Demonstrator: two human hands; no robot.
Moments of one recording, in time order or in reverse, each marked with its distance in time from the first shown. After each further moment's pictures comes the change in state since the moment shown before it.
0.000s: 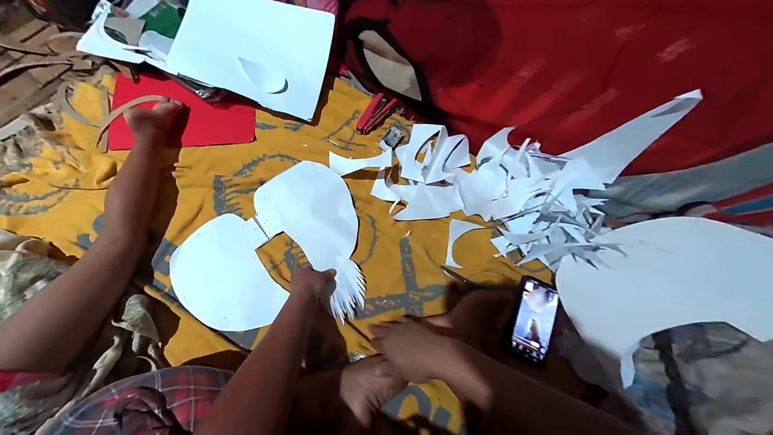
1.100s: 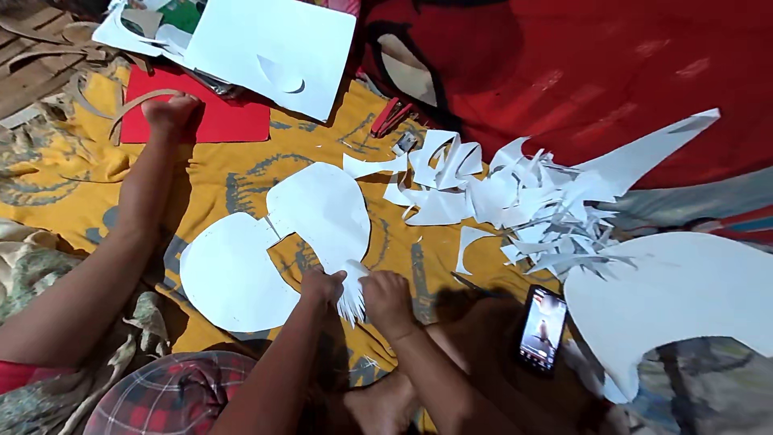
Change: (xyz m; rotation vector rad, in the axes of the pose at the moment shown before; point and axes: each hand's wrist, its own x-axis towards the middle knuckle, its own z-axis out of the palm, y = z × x) left_hand 0.006 -0.009 -0.006 -0.031 -0.074 0.056; right_hand 0.093 0.002 0.004 0.080 1.562 0.123
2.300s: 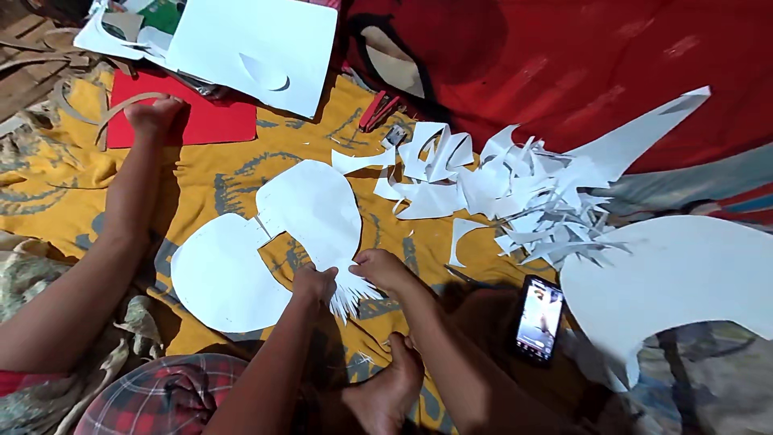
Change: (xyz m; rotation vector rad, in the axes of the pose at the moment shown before) left_hand 0.000 0.001 0.003 -0.023 0.060 -0.018; right_hand 0.072 0.027 -0.018 0.599 -0.803 0.772
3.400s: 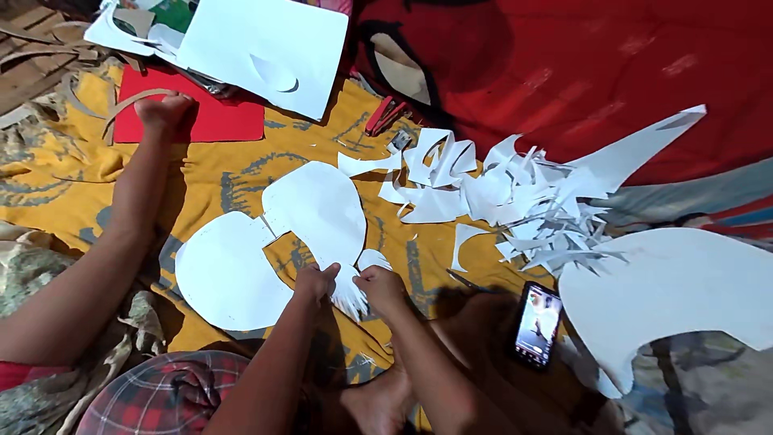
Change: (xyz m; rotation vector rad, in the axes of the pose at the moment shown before) left_hand -0.003 0.003 -0.008 -0.063 -0.073 0.012; right_hand -0.030 0.002 0.033 0.008 0.246 0.033
